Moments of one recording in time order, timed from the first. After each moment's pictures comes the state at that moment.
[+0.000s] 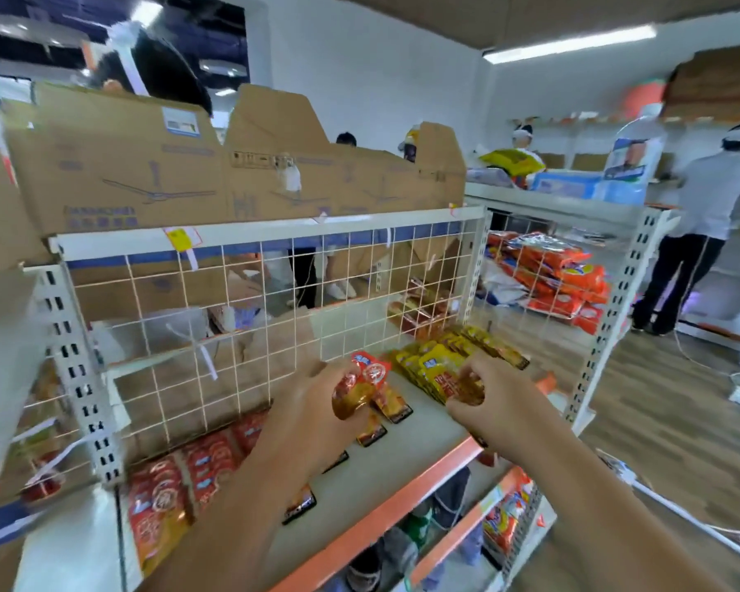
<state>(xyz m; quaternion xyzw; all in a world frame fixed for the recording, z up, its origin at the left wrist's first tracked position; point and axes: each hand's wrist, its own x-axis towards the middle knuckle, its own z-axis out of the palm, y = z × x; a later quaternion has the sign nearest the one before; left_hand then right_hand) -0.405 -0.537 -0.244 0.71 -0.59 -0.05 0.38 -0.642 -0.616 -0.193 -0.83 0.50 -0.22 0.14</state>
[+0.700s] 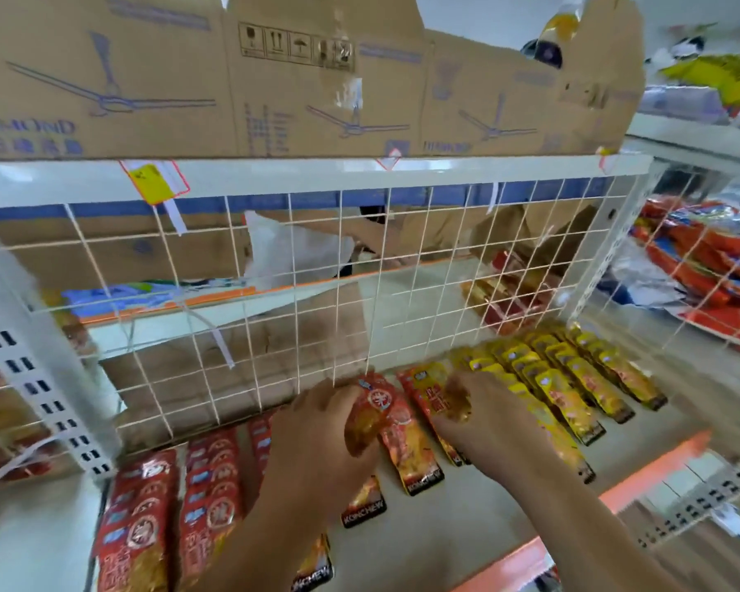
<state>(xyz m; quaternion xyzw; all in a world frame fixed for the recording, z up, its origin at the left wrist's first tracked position) -0.344 -0.630 -0.318 0.84 -0.48 -0.03 0.26 -0.506 -0.781 -0.286 -0.87 0.44 -0.12 0.19</state>
